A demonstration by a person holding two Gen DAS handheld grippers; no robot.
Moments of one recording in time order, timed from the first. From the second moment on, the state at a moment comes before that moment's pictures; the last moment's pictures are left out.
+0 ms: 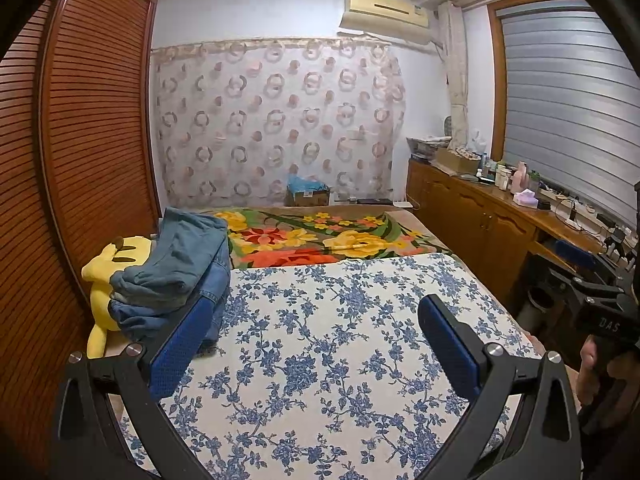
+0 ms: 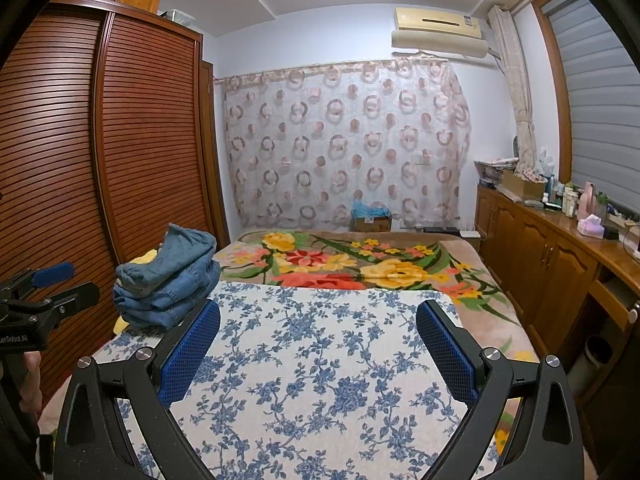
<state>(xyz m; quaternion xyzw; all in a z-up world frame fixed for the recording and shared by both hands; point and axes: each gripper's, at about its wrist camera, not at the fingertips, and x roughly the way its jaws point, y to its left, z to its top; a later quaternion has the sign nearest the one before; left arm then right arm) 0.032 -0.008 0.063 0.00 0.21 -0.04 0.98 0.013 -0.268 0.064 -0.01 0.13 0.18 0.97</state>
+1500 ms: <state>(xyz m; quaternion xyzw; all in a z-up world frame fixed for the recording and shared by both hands) 0.029 -0.008 0.060 0.00 0.21 -0.04 0.98 0.010 -0.265 0.063 -0.02 0.13 0.18 0.97</state>
